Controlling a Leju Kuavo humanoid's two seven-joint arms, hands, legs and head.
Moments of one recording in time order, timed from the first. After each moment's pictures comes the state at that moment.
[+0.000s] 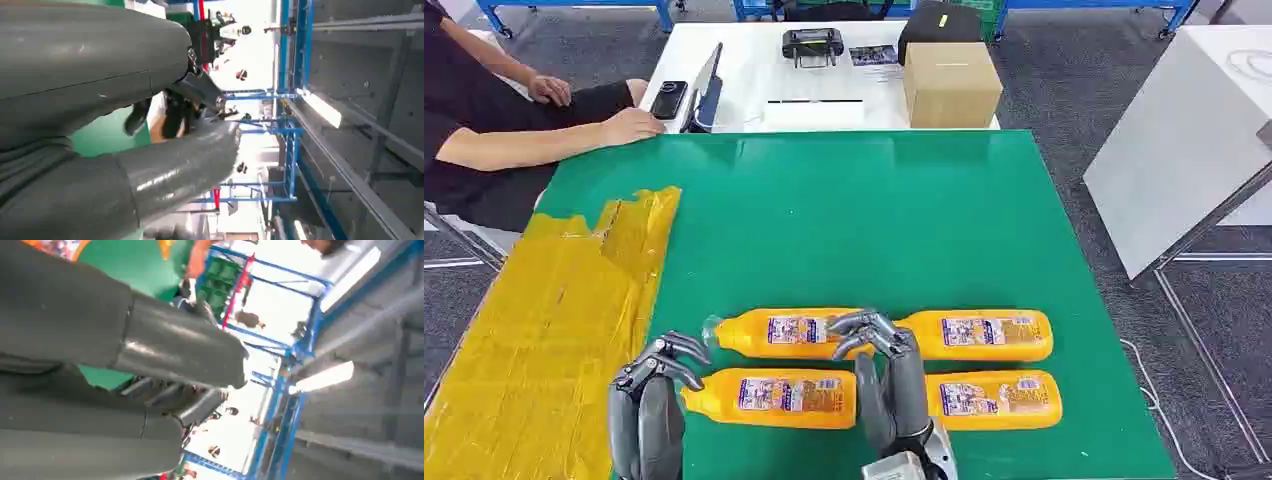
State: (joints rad) left arm 0.34 -0.19 -0.37 -1.94 -0.11 0.19 -0.70; right arm 0.11 0.17 0.55 -1.62 0.27 -0.43 -0.66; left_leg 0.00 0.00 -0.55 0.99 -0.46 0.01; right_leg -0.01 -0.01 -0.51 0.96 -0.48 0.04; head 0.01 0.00
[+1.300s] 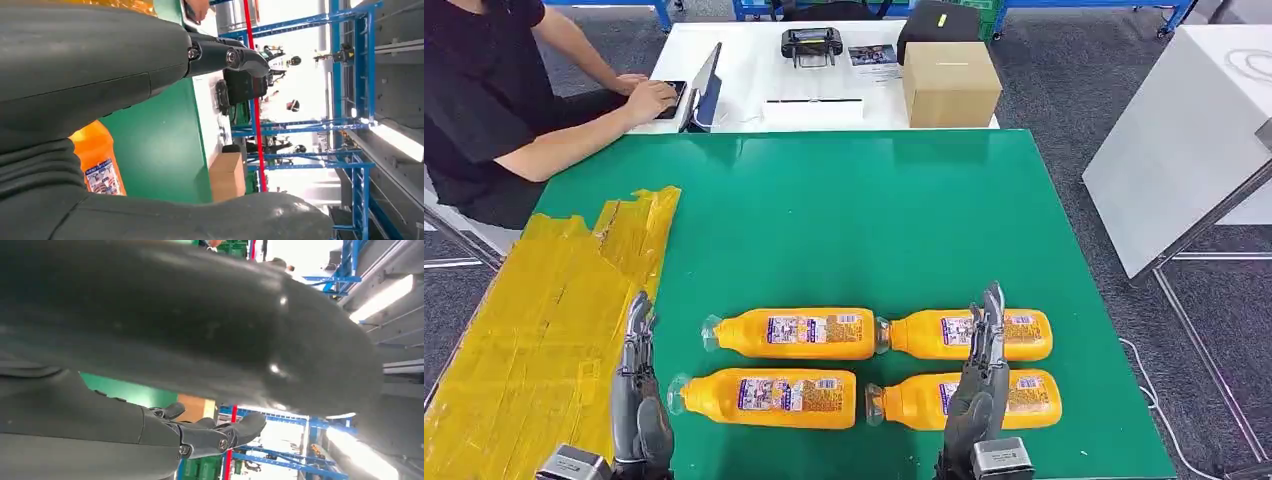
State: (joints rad) left arm 0.31 -0.21 -0.20 -1.76 -0.16 0.16 -0.70; right arm 0.25 0.19 0.30 -1.69 0.17 -0.32 -0.68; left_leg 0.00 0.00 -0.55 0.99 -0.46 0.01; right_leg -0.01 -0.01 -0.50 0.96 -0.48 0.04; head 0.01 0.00
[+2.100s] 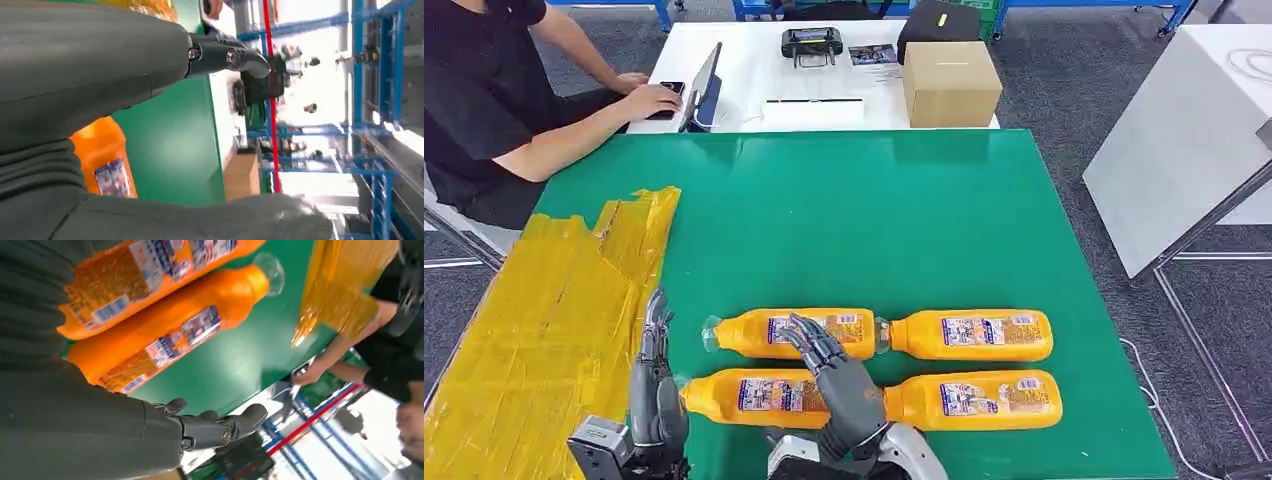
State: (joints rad) left arm 0.25 -0.31 -0.10 -1.65 -0.23 0.14 -0.70; right arm 0.03 0.11 0.68 -1.43 0.84 -0.23 -0.19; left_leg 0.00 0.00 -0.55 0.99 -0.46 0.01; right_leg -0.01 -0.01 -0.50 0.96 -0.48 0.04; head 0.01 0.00
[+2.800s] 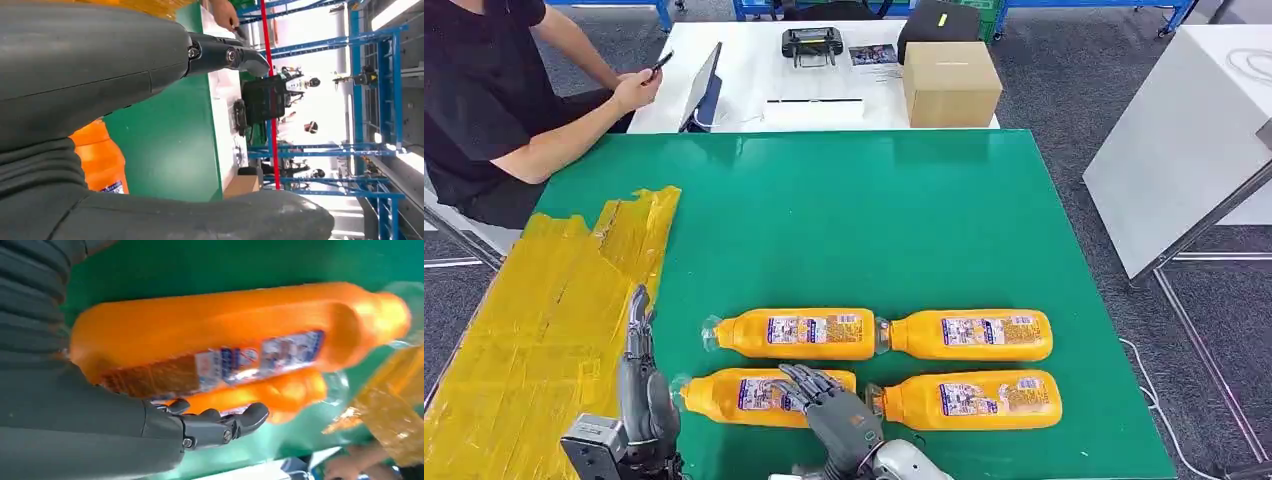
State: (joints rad) left arm 0.24 -0.29 -0.10 -1.65 -0.19 0.16 -0.70; right arm -0.02 -0.01 0.81 -1.36 0.93 -0.10 -0.03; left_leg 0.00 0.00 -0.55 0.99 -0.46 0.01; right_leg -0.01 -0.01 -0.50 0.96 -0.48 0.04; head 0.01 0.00
